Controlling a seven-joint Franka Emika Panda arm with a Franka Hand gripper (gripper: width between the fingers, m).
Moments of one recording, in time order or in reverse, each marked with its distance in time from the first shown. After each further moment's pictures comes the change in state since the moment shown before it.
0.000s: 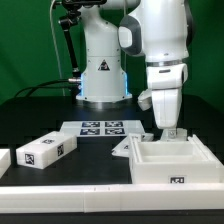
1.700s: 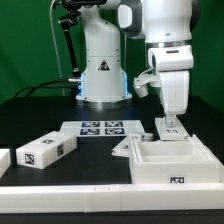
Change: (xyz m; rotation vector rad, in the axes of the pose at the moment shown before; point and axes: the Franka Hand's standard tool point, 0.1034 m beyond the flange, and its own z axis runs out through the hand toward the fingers) arm -0.002 0.041 -0.034 -0.015 -0.045 -0.202
